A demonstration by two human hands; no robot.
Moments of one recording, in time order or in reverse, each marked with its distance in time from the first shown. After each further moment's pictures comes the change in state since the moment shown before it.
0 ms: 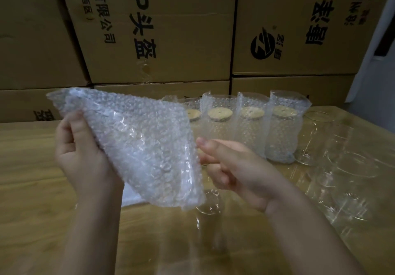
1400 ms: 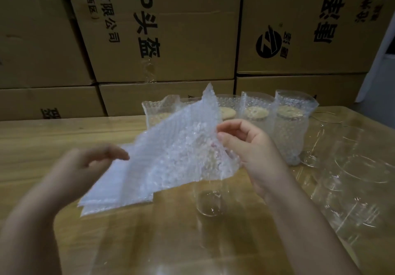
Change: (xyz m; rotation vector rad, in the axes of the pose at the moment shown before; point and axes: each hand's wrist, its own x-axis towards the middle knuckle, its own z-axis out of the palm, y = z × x) left_hand 0.045 -0.003 -0.064 0.938 -0.895 0.044; right_hand 0.022 0.016 -0.024 -0.017 0.376 -0.305
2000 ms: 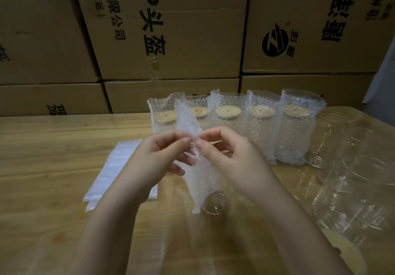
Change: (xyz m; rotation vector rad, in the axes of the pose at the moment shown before) left_hand 0.005 0.103 0.061 -0.753 -0.105 -0.060; right_hand -0.012 0.001 0.019 -0.385 -0.161 -0.088
